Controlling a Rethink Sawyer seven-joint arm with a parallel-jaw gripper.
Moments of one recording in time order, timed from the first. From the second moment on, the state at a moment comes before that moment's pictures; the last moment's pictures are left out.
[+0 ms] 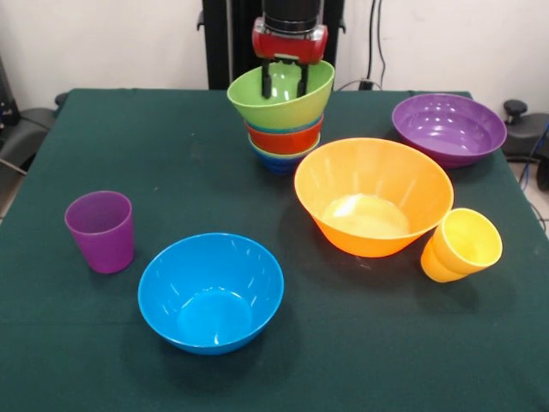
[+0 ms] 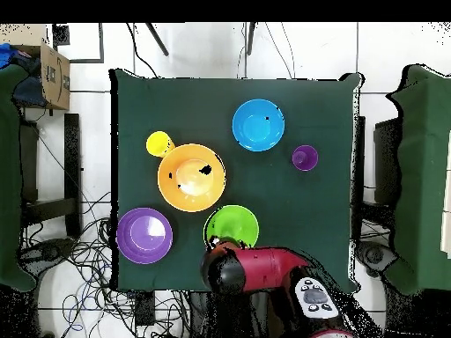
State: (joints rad) arm -0.37 -0.70 0.05 2.12 -0.44 0.14 2.08
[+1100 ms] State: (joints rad) arm -0.37 -0.71 0.01 2.08 -0.43 0.03 2.08
